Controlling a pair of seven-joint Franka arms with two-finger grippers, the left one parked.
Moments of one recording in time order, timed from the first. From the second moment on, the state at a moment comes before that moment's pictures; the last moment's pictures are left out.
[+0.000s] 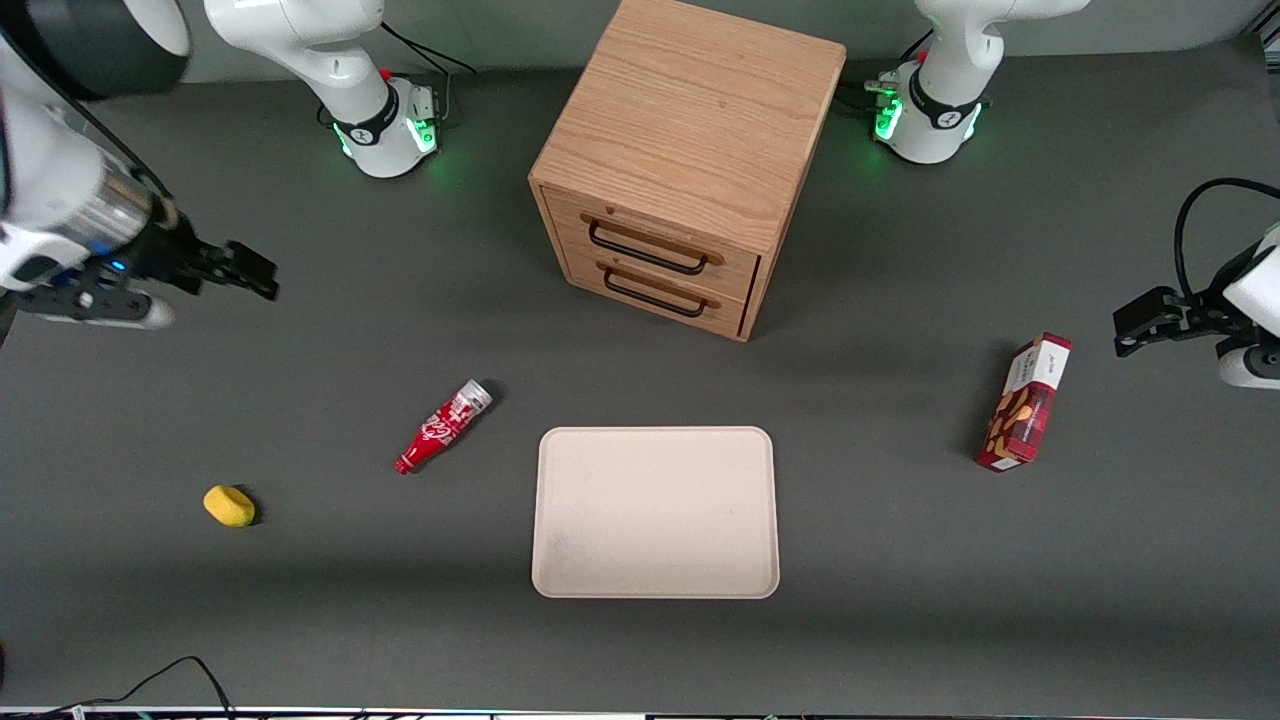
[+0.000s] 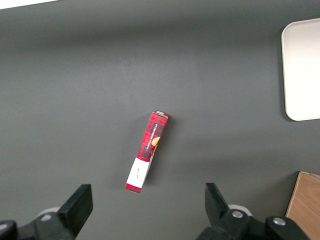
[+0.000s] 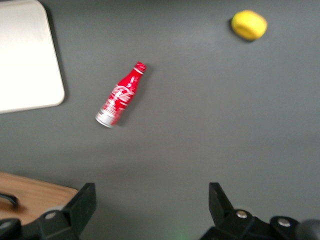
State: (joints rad) arm 0.13 -0.02 0.02 -1.78 0.03 1.70 0.36
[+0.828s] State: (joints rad) arm 0.13 0.47 0.14 -1.81 0.04 2.14 1.04
